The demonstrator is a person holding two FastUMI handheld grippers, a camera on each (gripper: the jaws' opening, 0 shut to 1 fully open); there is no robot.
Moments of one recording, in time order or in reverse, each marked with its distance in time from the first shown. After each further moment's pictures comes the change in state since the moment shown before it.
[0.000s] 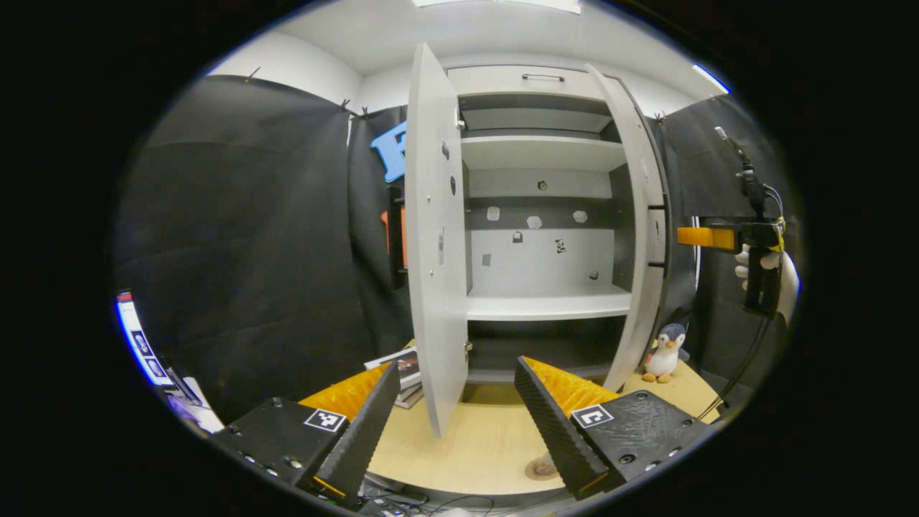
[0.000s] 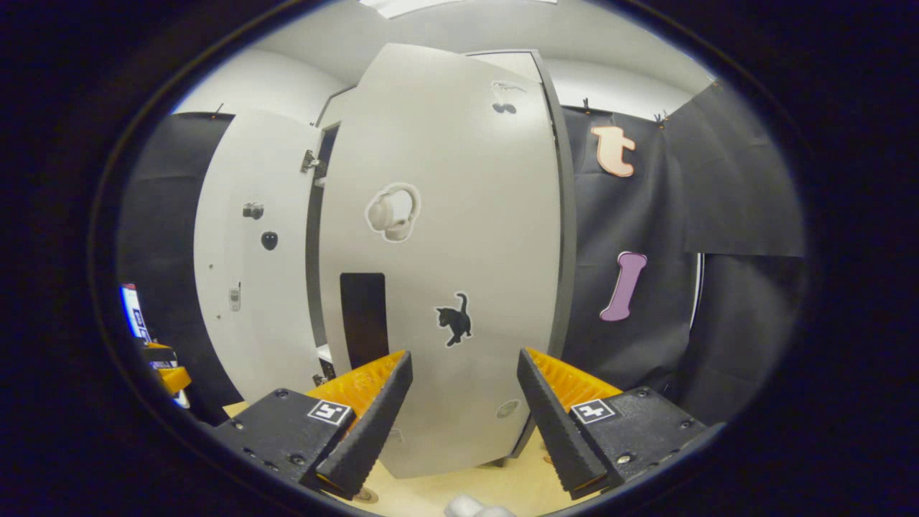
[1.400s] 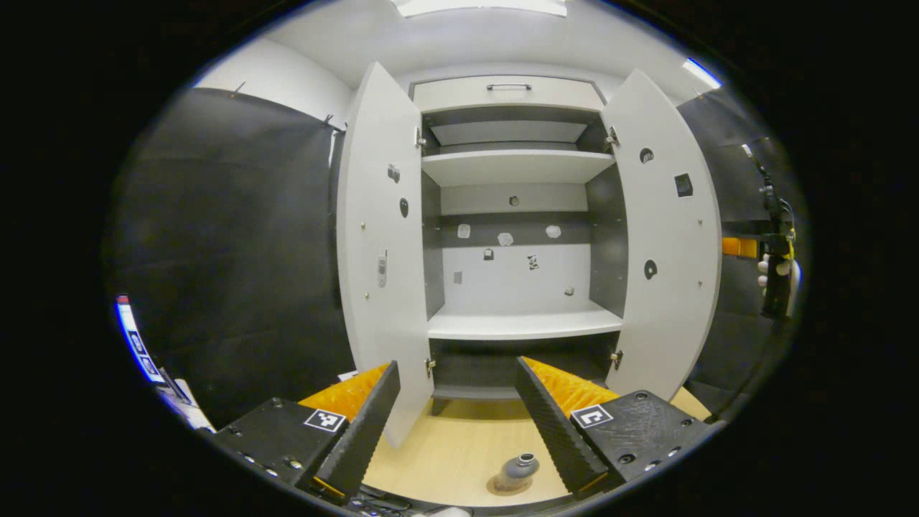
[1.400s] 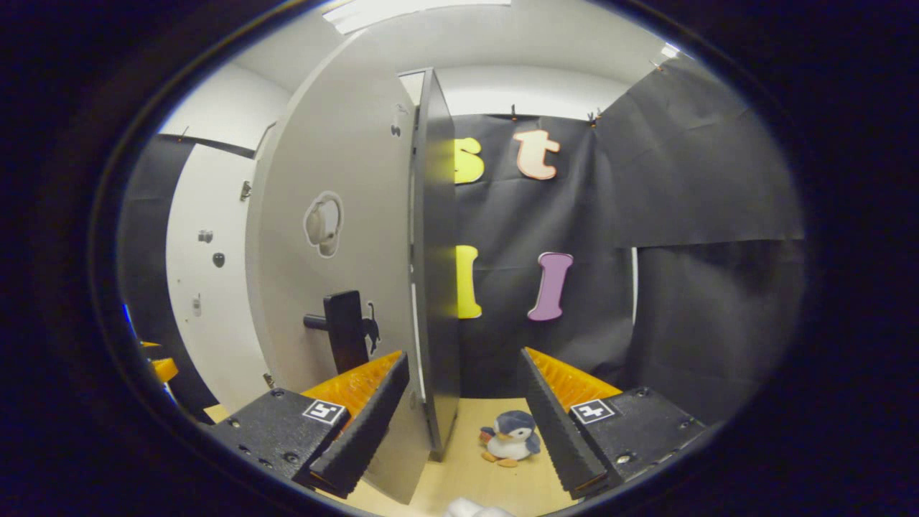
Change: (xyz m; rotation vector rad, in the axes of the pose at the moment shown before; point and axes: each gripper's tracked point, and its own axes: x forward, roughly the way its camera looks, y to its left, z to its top) left arm -0.003 -0.087 0.023 0.010 -0.063 0.015; right arm -0.059 -0.156 -0.001 0.064 -0.034 -0.111
